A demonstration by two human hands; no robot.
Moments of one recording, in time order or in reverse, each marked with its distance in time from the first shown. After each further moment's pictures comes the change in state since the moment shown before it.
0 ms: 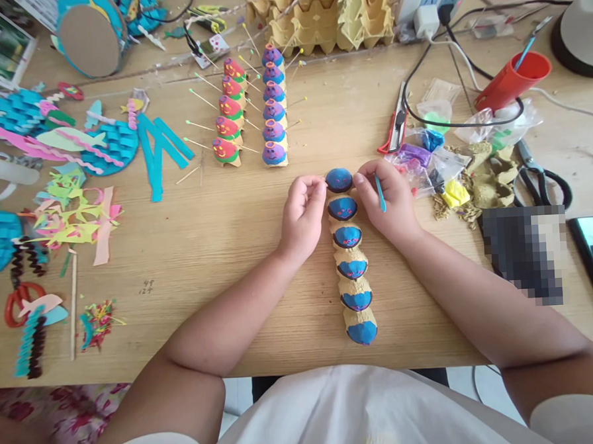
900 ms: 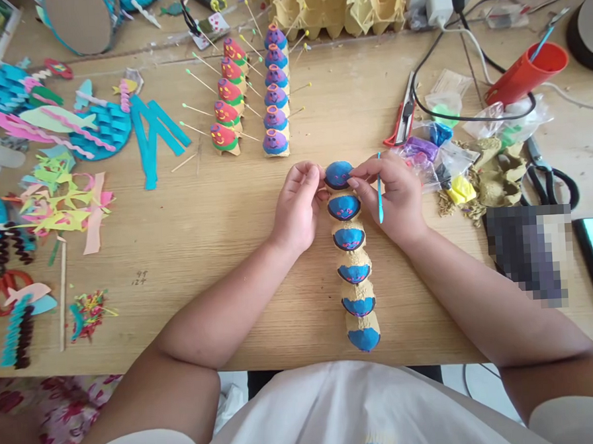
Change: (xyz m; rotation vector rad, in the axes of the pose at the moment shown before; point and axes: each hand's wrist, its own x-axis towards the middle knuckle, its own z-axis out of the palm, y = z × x) left_hand 0.010 0.001 -0.005 -0.462 -0.027 -0.228; right_hand -0.002 0.003 -0.001 0.015 -0.015 -0.196
